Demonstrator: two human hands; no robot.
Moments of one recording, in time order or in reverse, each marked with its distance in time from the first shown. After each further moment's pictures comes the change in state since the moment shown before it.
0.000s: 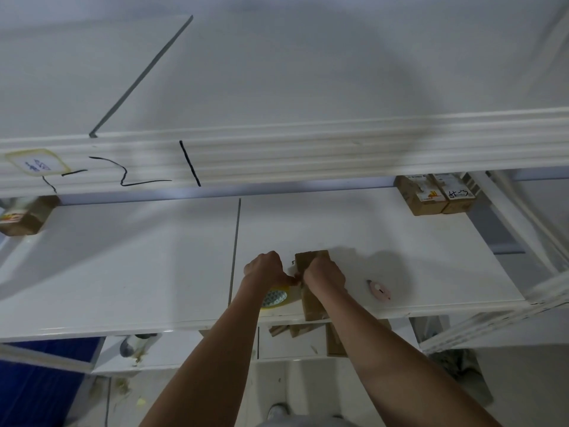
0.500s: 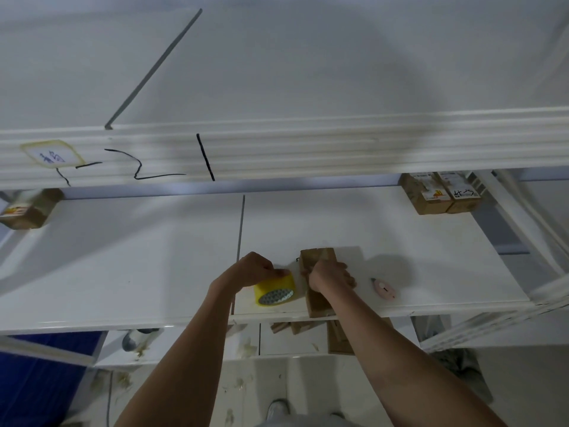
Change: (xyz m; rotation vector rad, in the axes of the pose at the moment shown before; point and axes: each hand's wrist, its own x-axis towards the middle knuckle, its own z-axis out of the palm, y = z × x) left_hand 0.001 -0.053 -0.012 -0.363 -0.155 0.072; right_hand 0.013 -0.002 0.012 -0.079 -0.153 0.161
